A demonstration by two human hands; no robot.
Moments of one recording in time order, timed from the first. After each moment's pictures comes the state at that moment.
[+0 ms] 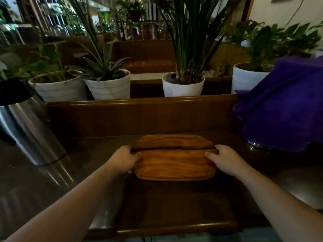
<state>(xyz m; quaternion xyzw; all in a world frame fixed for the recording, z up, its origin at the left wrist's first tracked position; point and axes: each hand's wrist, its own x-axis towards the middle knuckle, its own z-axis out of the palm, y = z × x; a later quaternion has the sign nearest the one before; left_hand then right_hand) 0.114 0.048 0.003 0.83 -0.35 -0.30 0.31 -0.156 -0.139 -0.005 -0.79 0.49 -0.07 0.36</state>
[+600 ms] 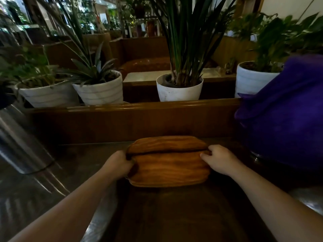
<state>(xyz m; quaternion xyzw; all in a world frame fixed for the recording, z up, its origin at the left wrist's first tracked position) 0.115 0.005 -0.009 0.85 -0.35 -0.25 0.29 -0.134 -0.206 -0.018 -0.84 0.47 -0.03 0.27</state>
